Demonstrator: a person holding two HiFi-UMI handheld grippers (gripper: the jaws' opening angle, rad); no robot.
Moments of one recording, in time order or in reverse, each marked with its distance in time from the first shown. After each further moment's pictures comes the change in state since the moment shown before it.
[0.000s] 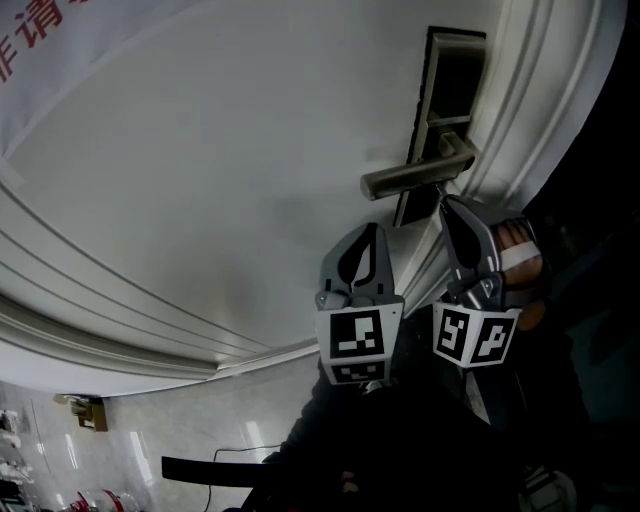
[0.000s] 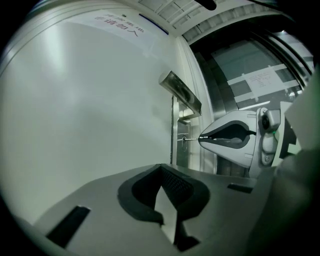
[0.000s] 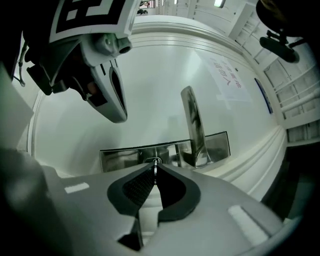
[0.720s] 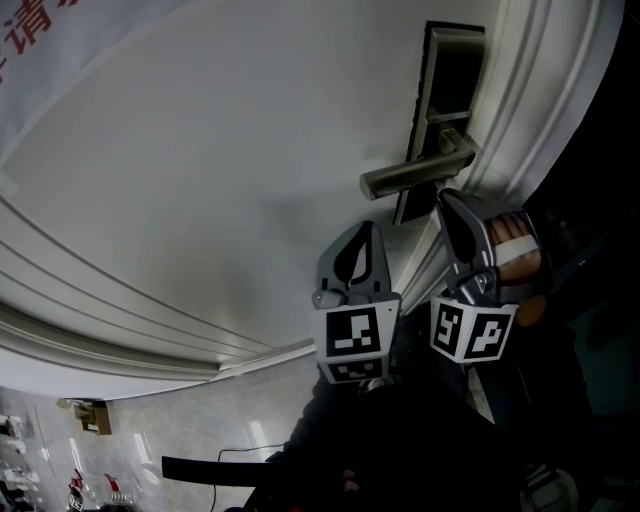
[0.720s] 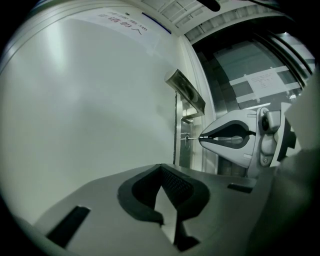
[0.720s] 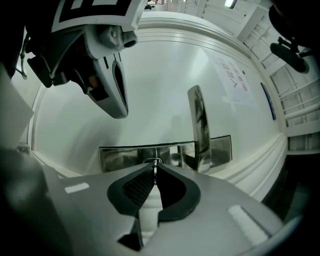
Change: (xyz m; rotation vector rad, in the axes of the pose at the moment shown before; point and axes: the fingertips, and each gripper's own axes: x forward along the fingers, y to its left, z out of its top) left arm 0.001 0.006 -0.002 -0.013 0.008 -0.002; right arm 0.006 0.002 0.002 -0.062 0.033 0.001
